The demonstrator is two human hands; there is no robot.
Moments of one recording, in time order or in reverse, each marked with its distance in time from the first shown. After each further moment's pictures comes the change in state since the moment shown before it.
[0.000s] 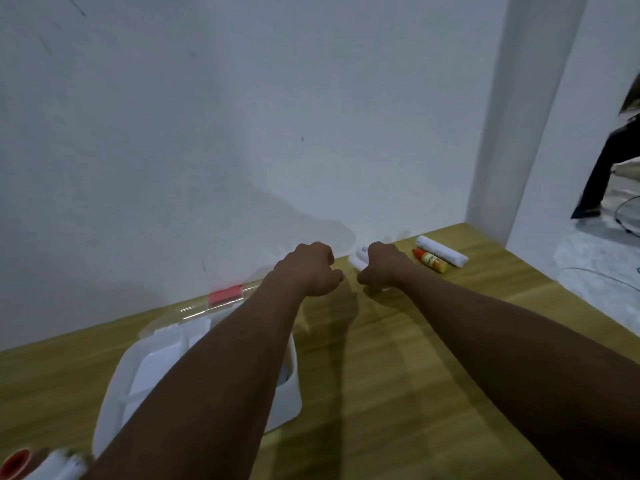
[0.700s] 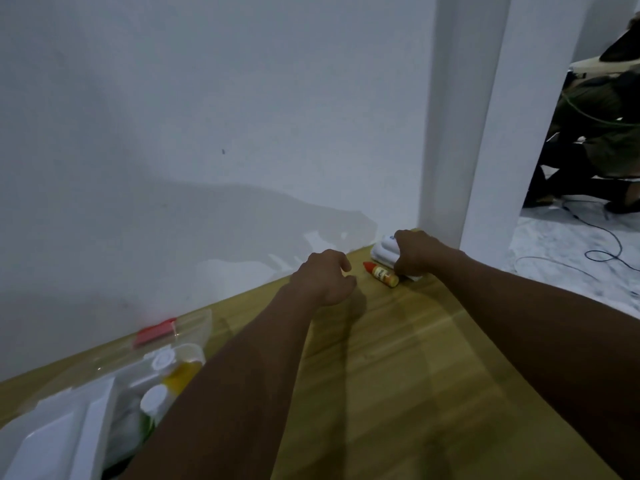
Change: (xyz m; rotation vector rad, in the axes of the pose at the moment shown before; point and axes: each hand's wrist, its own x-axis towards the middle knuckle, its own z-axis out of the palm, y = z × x) left_hand 0.064 0.091 0.051 -0.194 -0.058 0.128; right_hand 0.058 0.154 -0.059 -0.237 0.015 0.124
